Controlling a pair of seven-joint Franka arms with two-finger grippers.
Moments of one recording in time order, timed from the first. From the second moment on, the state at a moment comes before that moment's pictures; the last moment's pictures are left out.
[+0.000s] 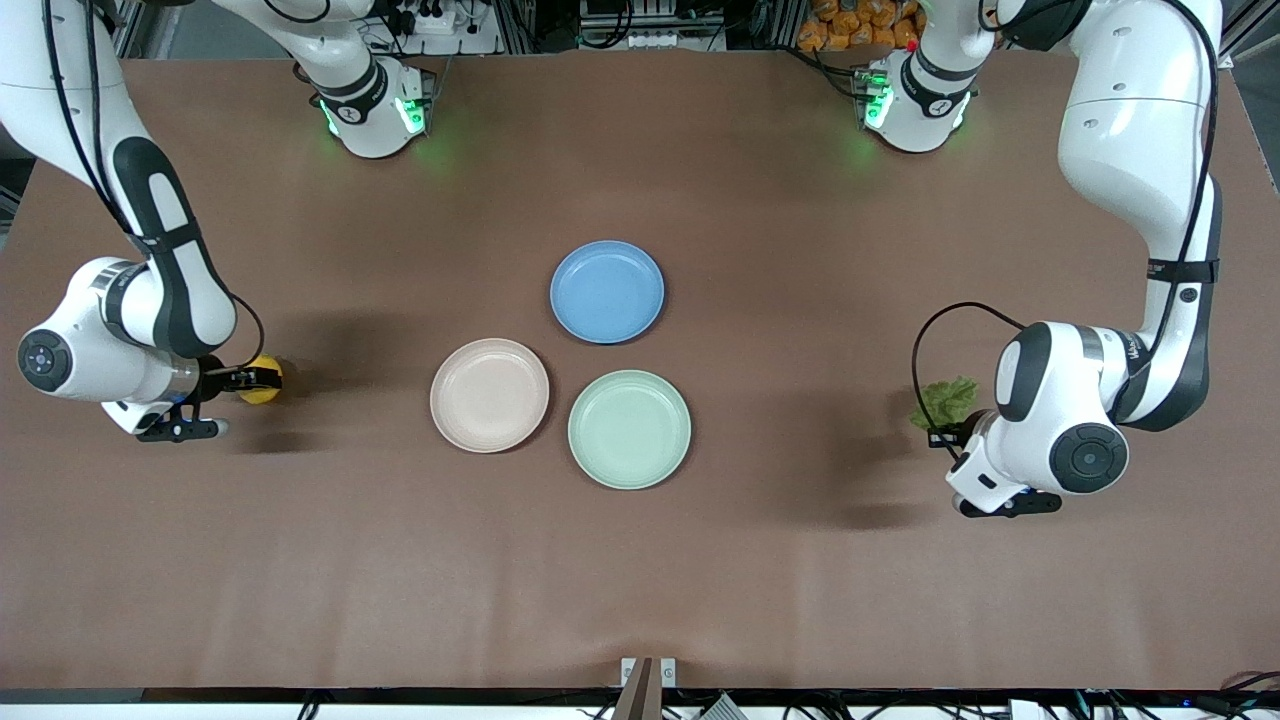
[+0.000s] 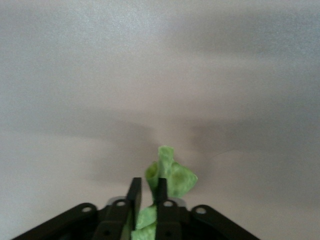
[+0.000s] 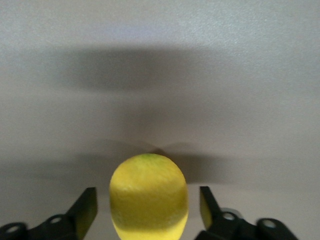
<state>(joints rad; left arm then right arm) -0.07 0.73 -0.09 -1.38 0.13 1.80 -0.25 -0.11 0.51 -0.13 -1.95 0.08 2.23 -0.33</state>
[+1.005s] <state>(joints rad) -0.07 0.66 -0.10 -1.36 0.08 1.80 -0.24 -0.15 0.41 -0.11 -1.82 0.09 1.93 -0.33</state>
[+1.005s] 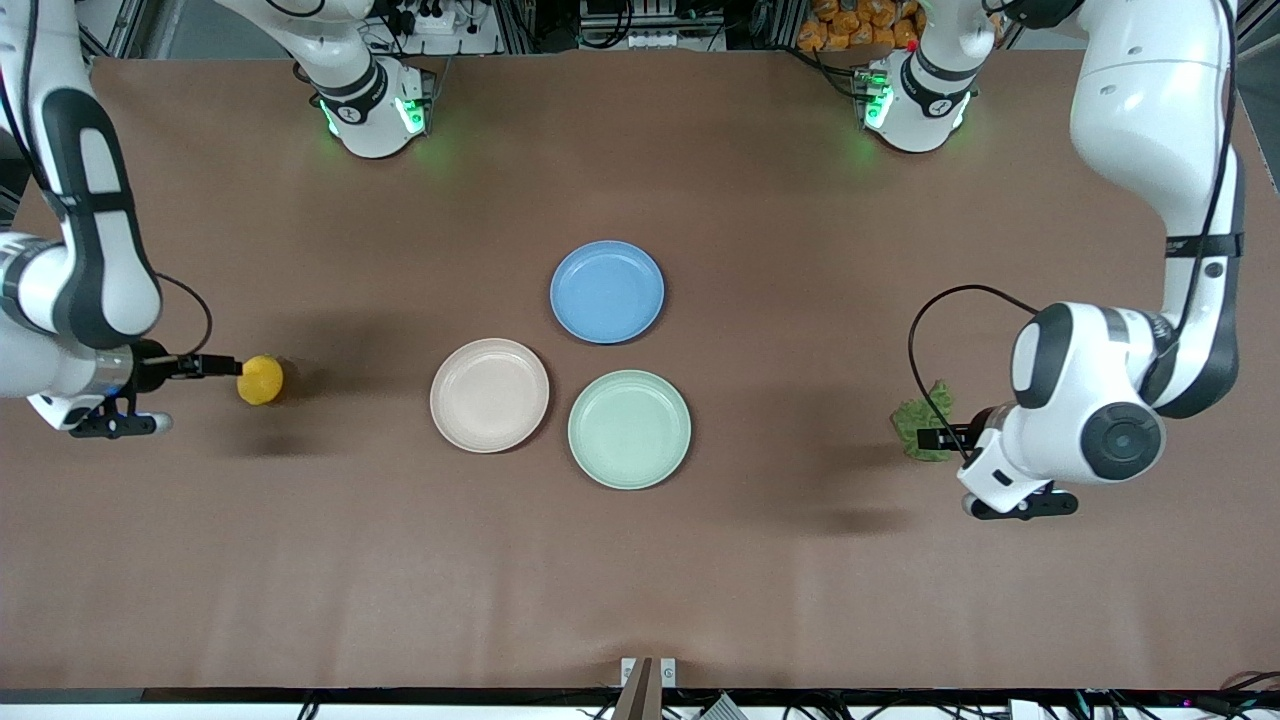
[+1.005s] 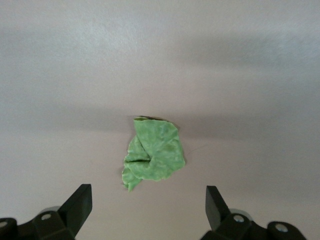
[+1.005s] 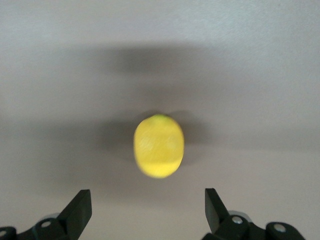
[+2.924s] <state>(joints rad) 0.00 0.33 -0.11 -1.36 0.05 1.69 -0.24 -0.12 0.01 -0.01 -1.55 0.09 1.56 0.07</state>
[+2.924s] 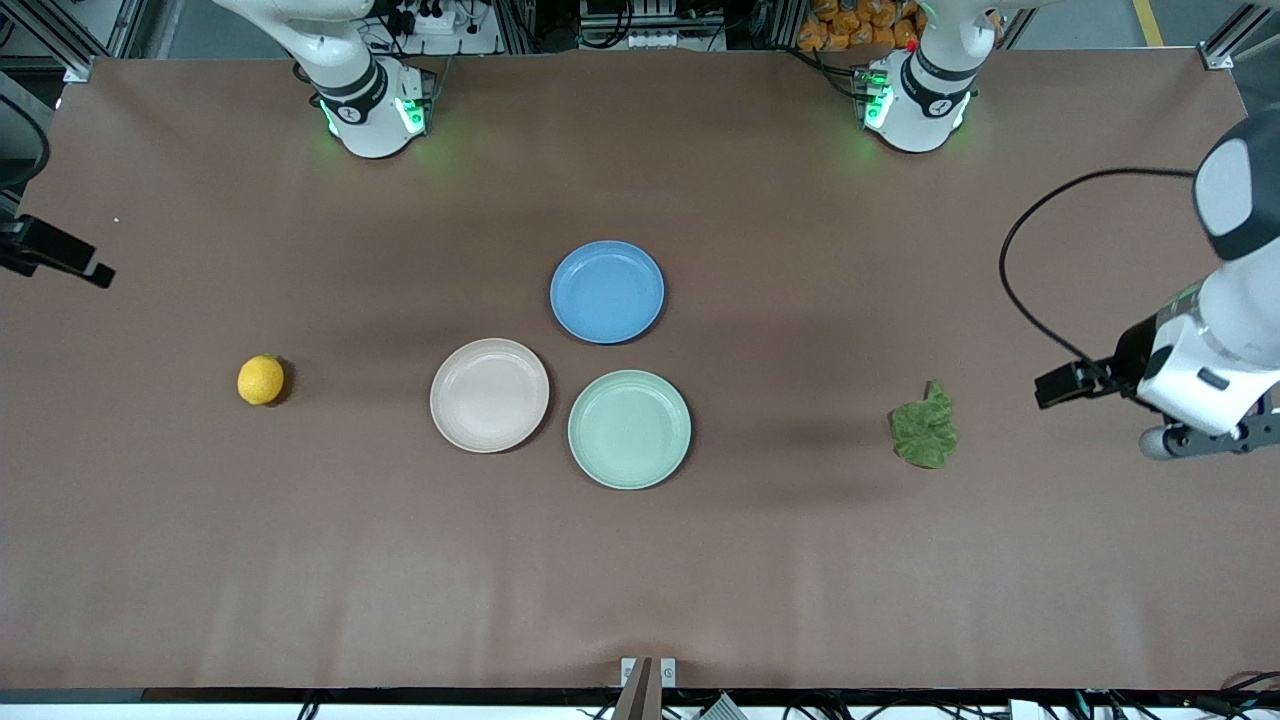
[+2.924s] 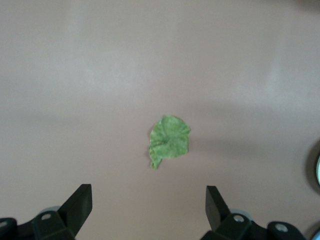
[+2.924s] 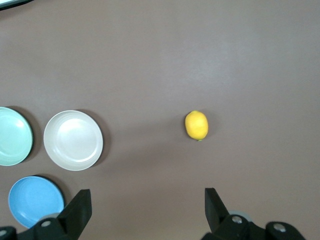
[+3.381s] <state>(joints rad) -0.01 0.21 -0.11 -1.36 0.05 1.52 -0.13 -0.13 -0.02 0.03 -1.55 0.07 1.53 0.09</state>
